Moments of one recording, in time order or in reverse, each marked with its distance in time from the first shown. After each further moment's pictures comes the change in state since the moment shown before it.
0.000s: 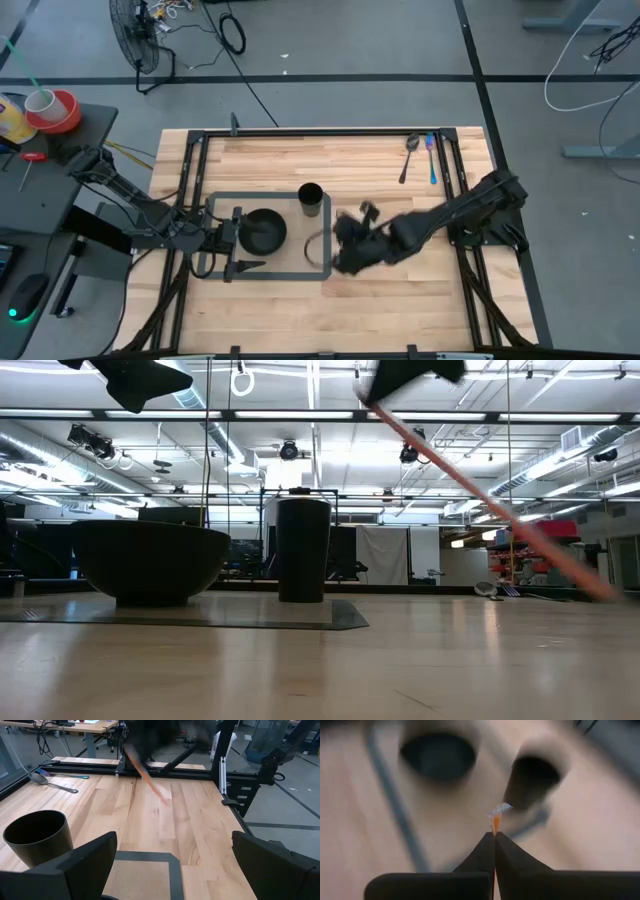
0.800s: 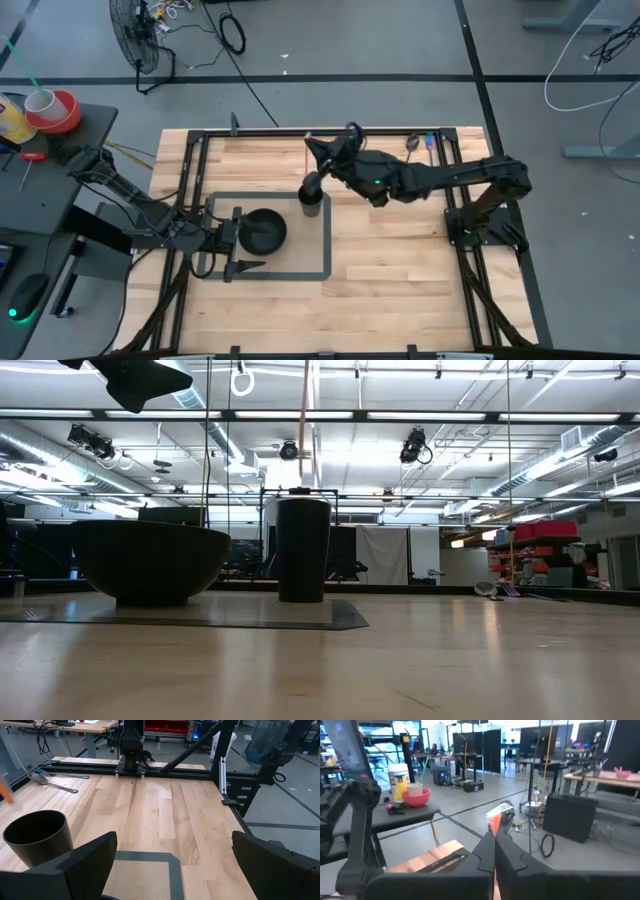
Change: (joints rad) left arm 0.000 0.000 0.000 0.000 0.000 0.000; right arm -0.290 -0.087 0.012 0.906 0.169 -0.672
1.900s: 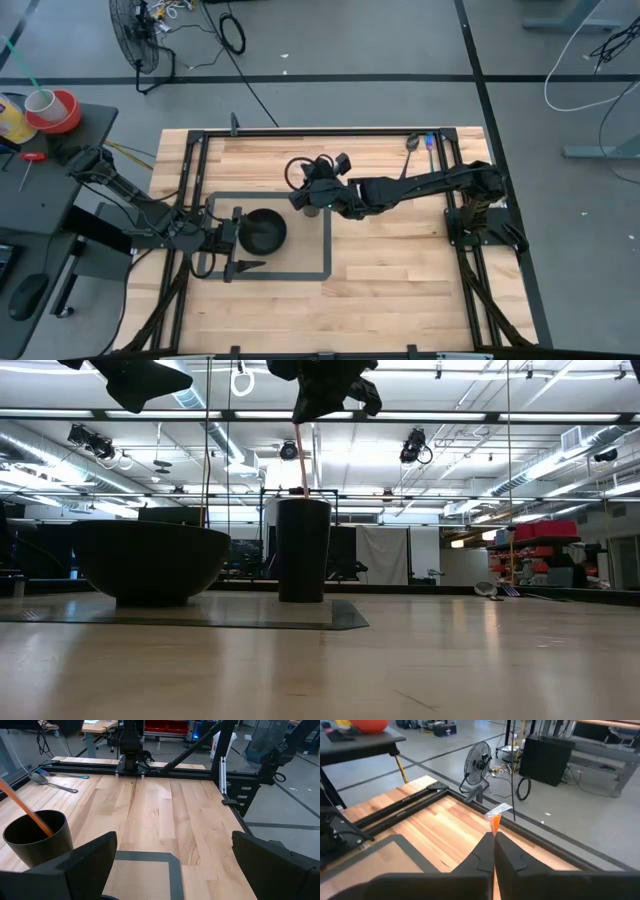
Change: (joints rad) left arm 0.000 0.000 0.000 0.000 0.000 0.000; right arm -0.017 0.198 -0.001 -0.289 0.076 0.356
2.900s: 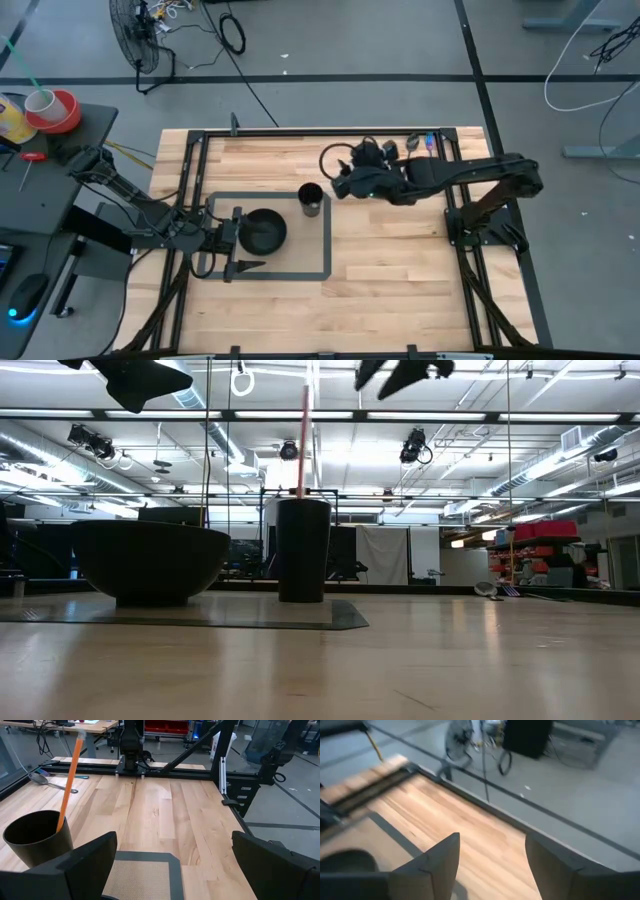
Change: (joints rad) left arm 0.000 0.000 0.000 0.000 0.000 0.000; right arm 0.017 -0.289 0.002 -0.580 -0.011 0.238
